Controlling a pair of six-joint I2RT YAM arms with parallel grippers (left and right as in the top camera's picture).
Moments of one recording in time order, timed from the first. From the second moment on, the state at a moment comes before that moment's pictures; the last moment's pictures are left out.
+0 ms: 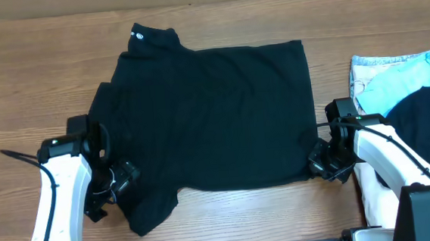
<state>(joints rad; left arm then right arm) 0.16 1.36 0.89 -1.25 0.03 -0.68 0.05 1.50 0.76 -0.91 -0.20 0.70</state>
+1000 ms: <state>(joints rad) 0.17 1.35 0.56 -0.83 0.07 -0.77 0.05 1.50 0.76 -0.92 -0.20 0.69</state>
